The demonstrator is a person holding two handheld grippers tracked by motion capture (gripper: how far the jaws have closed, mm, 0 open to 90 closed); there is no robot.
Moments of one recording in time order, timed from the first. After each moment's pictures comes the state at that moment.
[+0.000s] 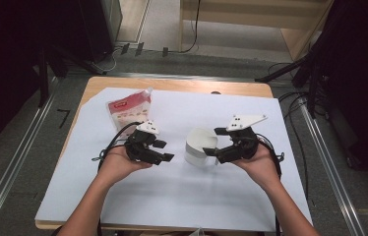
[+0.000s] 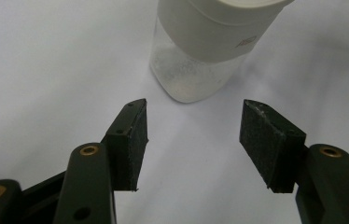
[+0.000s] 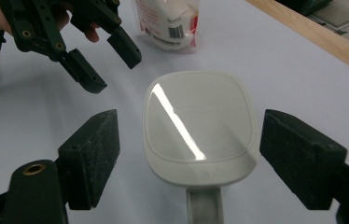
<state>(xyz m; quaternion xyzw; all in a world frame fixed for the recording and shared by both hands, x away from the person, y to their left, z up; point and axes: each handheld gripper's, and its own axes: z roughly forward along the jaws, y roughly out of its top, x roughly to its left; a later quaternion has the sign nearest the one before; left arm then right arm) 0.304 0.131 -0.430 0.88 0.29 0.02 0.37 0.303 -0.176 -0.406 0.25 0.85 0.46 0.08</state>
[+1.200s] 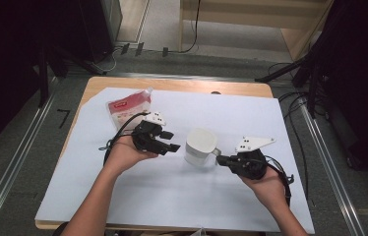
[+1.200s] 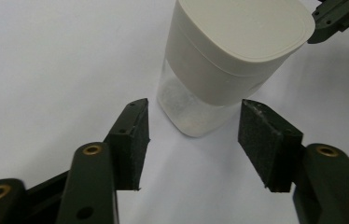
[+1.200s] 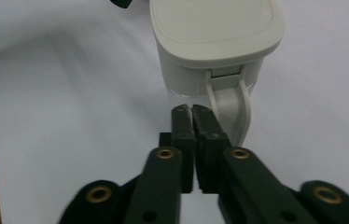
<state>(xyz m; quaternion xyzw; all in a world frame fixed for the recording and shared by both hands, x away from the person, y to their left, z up) 0.330 0.117 -0.427 0.89 0.26 0.02 0.39 0.266 -0.199 -0.444 0.30 0.85 0.43 0.07</state>
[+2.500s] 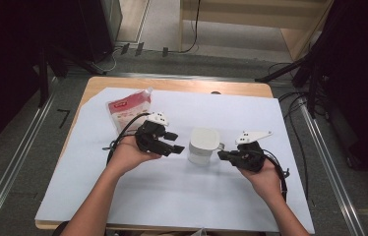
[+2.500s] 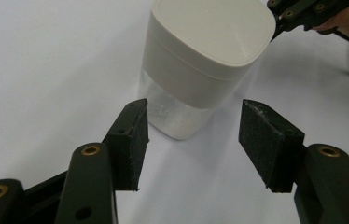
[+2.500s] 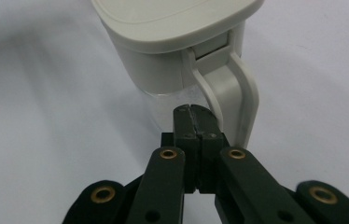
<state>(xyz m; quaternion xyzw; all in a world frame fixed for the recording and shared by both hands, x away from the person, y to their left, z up) 0.328 0.110 -0.425 0.88 0.26 -0.01 0.41 0.296 -0.207 -0.466 0.33 0.85 0.42 0.05</state>
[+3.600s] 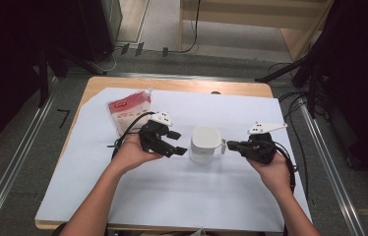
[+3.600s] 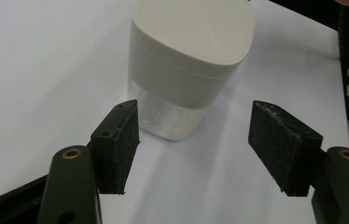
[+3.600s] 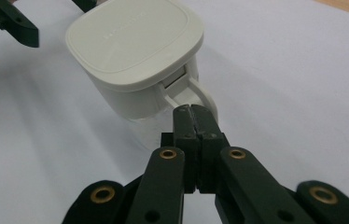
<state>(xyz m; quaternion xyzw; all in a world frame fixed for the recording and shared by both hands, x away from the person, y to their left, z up) 0.337 0.102 -0.427 0.89 0.20 -0.02 0.41 0.308 -0.231 -0.445 0.35 0.82 0.44 0.07</state>
